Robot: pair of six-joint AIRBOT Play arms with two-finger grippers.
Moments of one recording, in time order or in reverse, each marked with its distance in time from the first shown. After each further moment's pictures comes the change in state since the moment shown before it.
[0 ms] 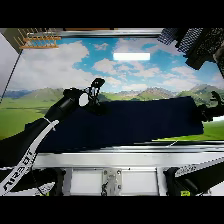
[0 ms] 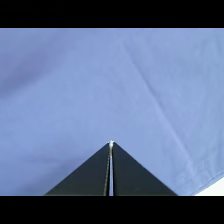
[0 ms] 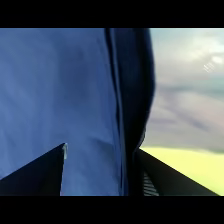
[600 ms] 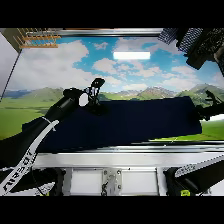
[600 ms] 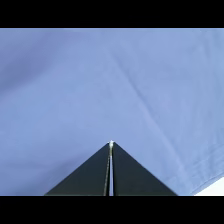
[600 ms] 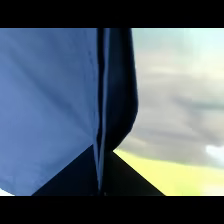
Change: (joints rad) left arm 0.000 0.000 0.000 0.000 0.000 -0.007; right arm 0.034 0.035 0.002 -0.021 0.005 -0.043
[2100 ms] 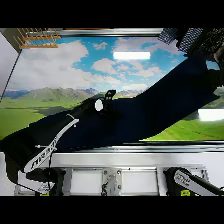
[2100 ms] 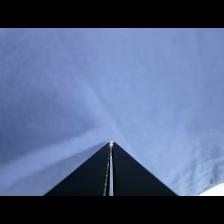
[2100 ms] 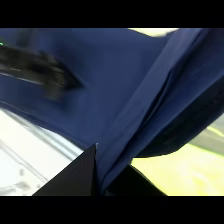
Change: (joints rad) left arm -0.078 -0.259 0.000 -0.334 0.207 0.124; right arm 0.400 0.710 0.215 0.295 0.309 0.257
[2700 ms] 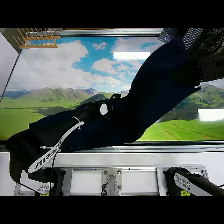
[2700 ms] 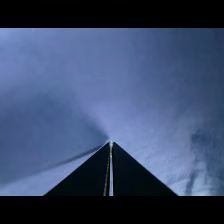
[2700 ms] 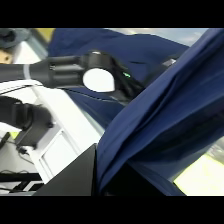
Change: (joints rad) left arm -0.062 -0.024 0.000 -0.005 0.023 0.003; right arm 0.232 0.008 0.116 0.230 0.000 0.146
